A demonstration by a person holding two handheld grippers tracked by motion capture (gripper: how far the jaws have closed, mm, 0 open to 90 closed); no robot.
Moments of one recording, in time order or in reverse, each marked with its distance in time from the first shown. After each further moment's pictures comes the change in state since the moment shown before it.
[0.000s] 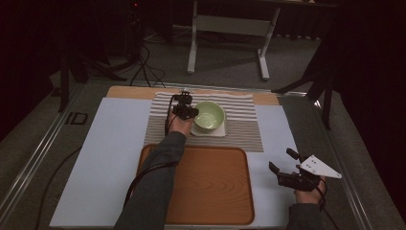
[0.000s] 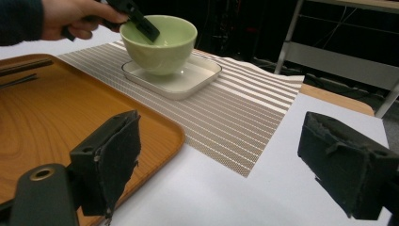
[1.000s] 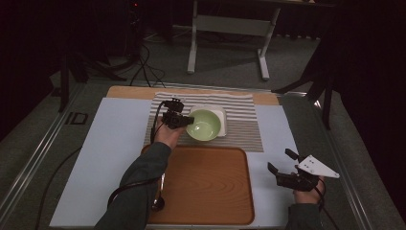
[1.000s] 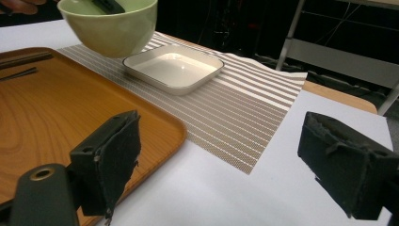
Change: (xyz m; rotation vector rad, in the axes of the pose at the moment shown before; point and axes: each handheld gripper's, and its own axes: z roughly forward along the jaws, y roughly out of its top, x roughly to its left) left arm 0.000 -0.029 -0.062 0.019 -0.122 0.073; right arm 0.002 -0.001 0.003 0.016 0.003 -0.011
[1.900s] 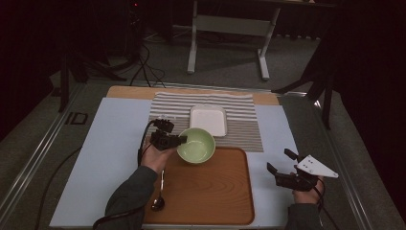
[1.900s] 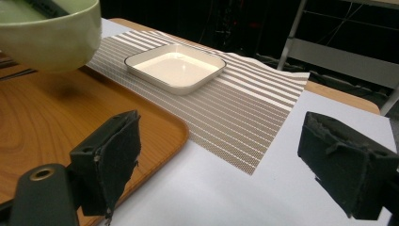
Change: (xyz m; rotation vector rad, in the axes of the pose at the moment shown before) left arm -0.007 -0.062 -0.040 0.013 -0.043 0.005; right arm 0.002 0.000 0.001 0.004 0.004 -0.004
